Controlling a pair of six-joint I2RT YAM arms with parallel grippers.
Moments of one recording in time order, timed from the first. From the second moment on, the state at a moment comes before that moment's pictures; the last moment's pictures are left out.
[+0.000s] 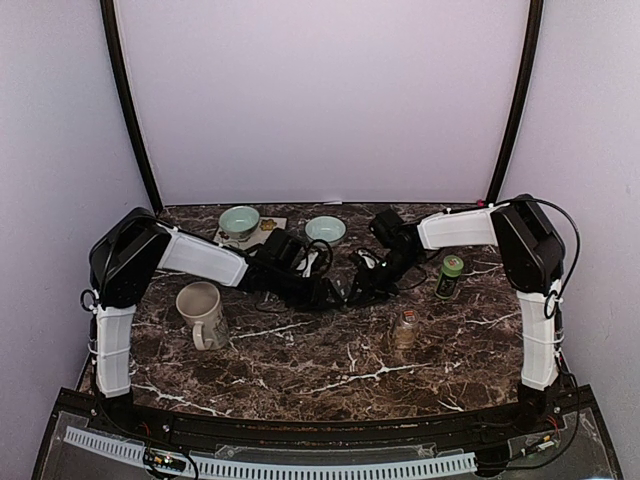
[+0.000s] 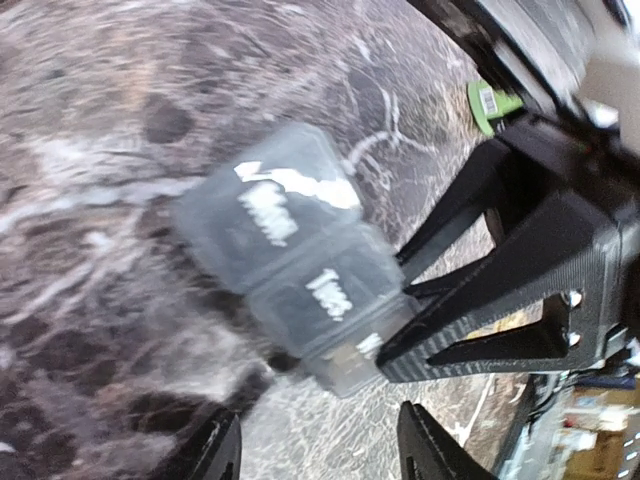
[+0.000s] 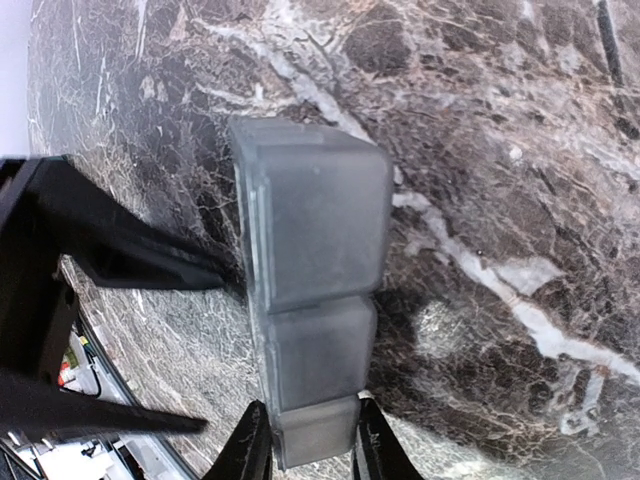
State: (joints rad) left arm -0.75 2.10 1.27 0.00 0.47 -0.61; right arm 0.60 2.12 1.47 -0.63 -0.61 0.35
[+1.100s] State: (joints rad) left arm -0.67 2.09 1.09 0.56 0.69 -1.03; right arm 0.56 2.00 1.43 -0.53 -0.77 0.43
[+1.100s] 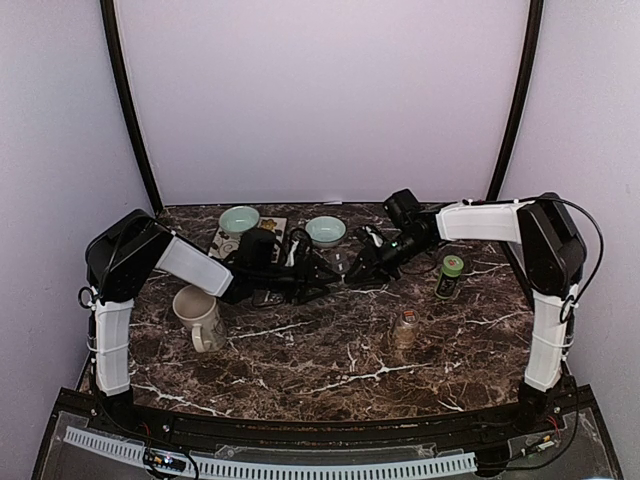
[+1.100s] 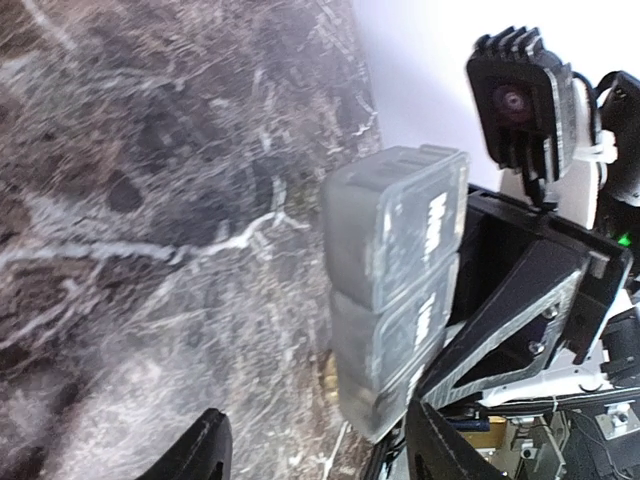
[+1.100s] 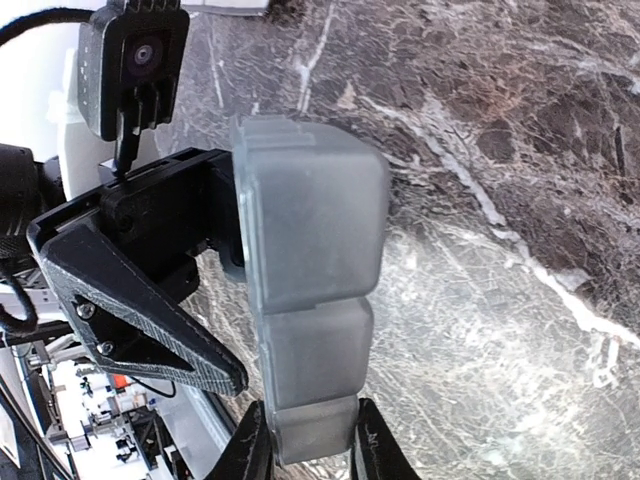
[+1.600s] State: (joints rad) left arm -0.67 2.09 1.08 0.78 0.69 -1.16; right arm 0.56 1.94 1.38 -0.37 -0.83 0.59
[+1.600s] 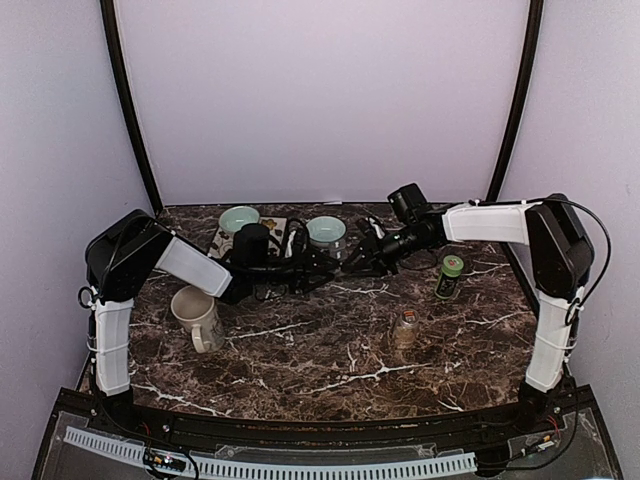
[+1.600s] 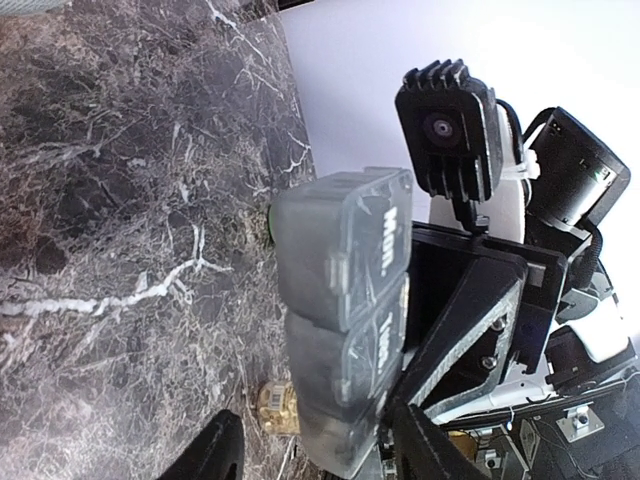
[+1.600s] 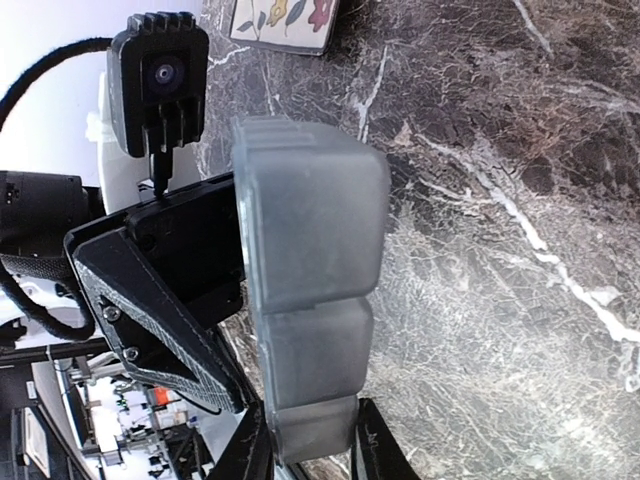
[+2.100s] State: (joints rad) left arm -0.66 2.09 1.06 0.94 0.70 -1.27; right arm 0.56 1.90 1.28 -0.13 -0.91 0.81
